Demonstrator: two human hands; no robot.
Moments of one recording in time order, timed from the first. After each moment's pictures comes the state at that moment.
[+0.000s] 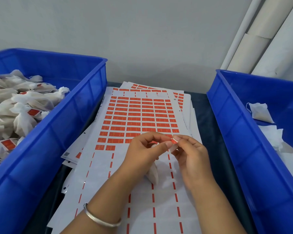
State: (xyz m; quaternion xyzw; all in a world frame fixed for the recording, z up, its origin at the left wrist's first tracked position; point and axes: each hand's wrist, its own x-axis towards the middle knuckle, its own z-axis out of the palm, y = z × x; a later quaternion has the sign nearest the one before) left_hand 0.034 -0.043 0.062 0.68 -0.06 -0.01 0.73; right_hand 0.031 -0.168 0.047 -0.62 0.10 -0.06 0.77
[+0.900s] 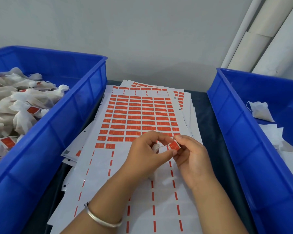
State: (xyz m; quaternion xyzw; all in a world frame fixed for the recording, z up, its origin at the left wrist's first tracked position) left_hand 0.037 -0.045 0.049 0.79 -0.12 0.07 0.60; right_hand 0.033 -0.172 0.048 -0.54 0.10 -0.01 0.83
